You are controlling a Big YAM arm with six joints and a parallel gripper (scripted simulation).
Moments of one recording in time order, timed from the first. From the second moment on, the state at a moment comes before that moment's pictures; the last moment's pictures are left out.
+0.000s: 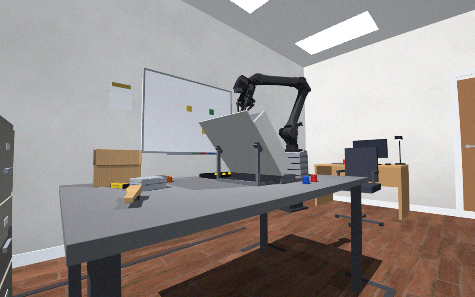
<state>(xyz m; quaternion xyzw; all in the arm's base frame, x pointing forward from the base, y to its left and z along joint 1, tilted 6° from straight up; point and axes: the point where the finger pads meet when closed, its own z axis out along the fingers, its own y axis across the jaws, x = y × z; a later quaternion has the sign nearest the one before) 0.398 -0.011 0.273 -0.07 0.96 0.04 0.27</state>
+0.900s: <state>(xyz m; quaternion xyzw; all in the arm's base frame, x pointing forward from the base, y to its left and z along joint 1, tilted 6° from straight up) 0.331 -0.001 0.219 -0.08 0.98 0.02 0.17</state>
